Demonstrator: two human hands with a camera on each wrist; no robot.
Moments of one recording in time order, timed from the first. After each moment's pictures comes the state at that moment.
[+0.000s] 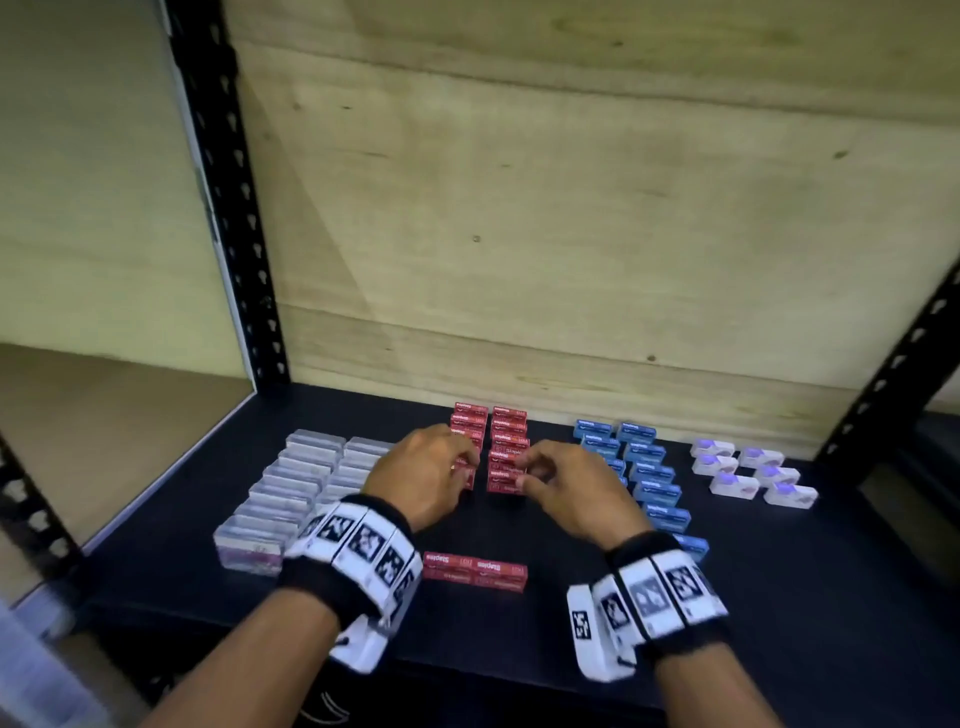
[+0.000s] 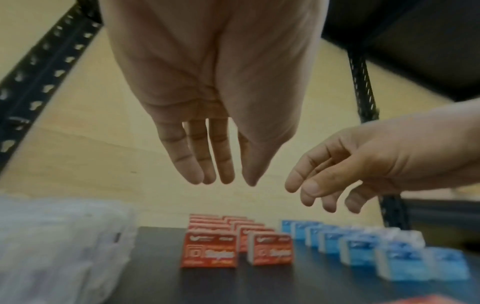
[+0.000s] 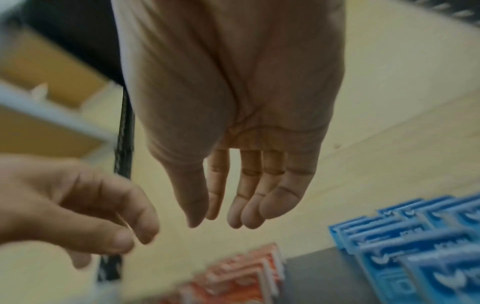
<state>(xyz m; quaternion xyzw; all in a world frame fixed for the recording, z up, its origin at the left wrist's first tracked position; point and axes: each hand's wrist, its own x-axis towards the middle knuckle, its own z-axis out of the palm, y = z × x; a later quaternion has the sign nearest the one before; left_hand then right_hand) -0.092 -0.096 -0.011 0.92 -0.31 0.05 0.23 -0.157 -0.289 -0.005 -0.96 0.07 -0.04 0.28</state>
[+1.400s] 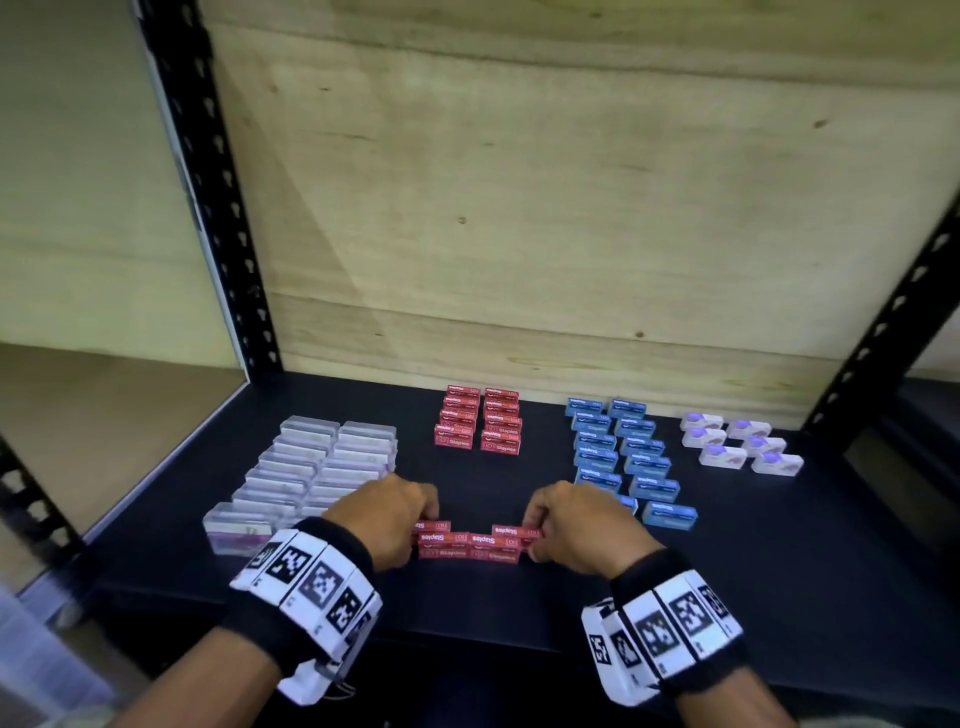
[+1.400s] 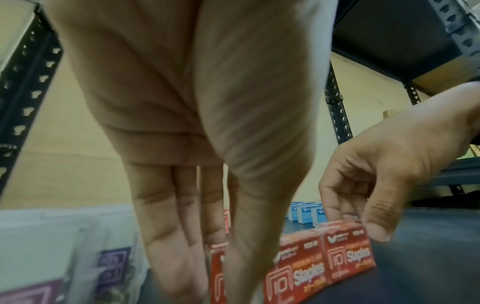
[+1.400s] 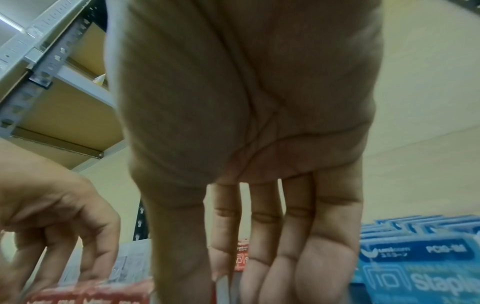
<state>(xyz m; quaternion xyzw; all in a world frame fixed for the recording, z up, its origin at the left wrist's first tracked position) -0.126 -0.067 -0.017 0.94 -0.29 -0.16 0.05 -0.197 -0.282 -0.017 -0.98 0.07 0.12 0.15</state>
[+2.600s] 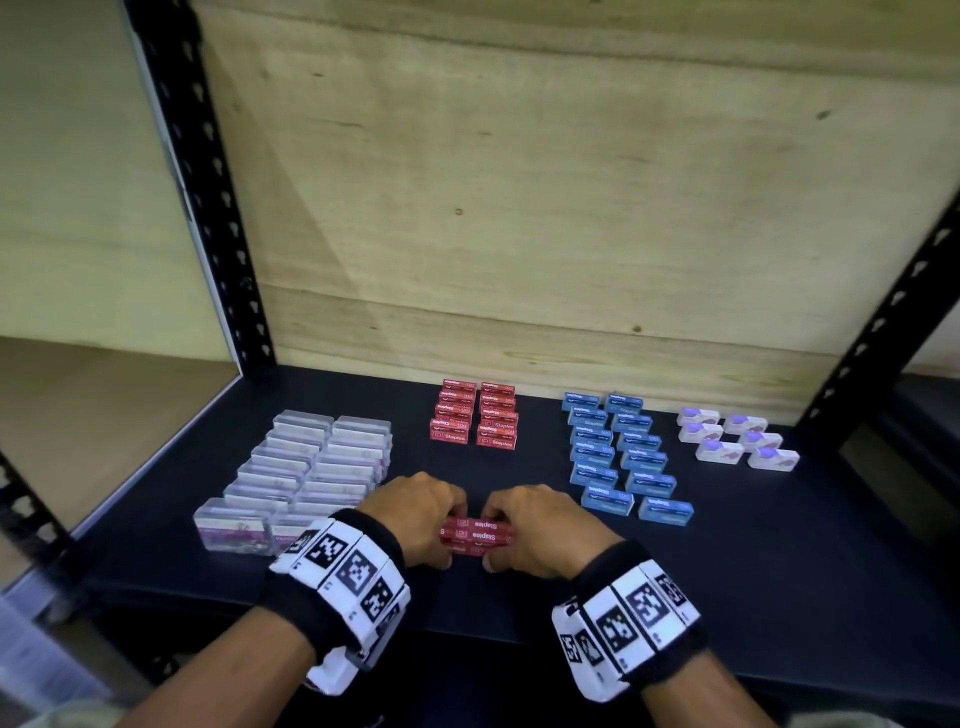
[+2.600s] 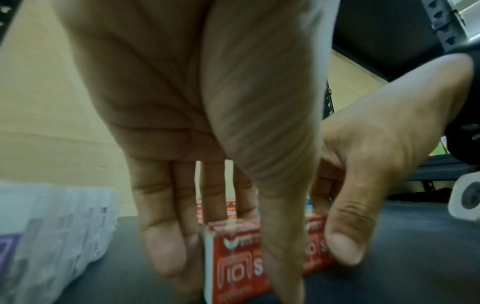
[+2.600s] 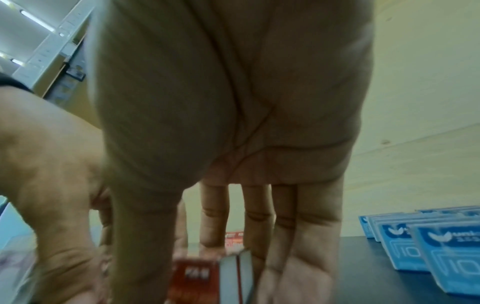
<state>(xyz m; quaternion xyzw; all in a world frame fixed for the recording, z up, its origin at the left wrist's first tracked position) -0.130 -0.095 -0.016 0.93 -0.32 -0.18 0.03 -0.191 -0.254 -0.013 -0.98 0.01 0.17 0.14</state>
